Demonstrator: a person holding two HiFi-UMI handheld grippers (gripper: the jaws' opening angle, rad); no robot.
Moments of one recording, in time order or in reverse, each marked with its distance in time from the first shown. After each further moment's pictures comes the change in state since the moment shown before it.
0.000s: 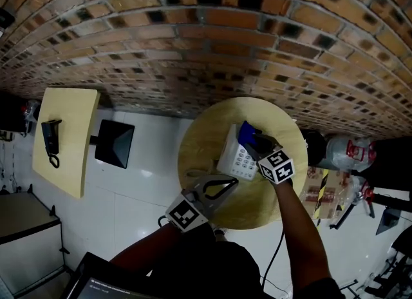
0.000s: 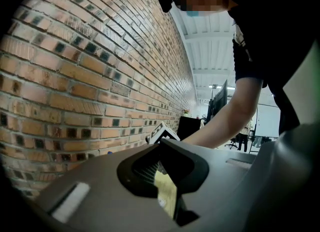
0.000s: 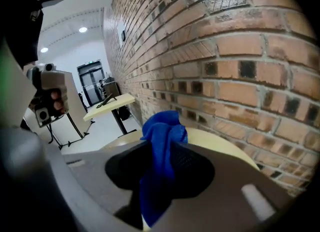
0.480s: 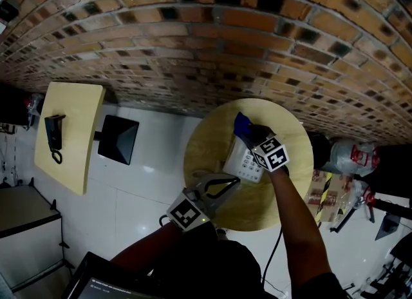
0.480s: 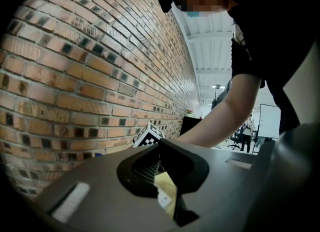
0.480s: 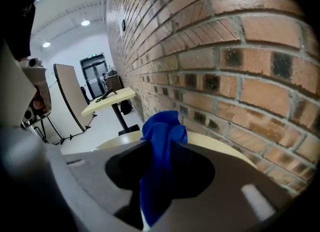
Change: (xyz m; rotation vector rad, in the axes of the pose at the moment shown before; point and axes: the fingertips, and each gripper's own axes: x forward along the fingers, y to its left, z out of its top) left arm -0.012 0.022 -0.003 -0.021 0.002 0.035; right arm 0.062 -0.002 0.022 -0.047 0.071 0.032
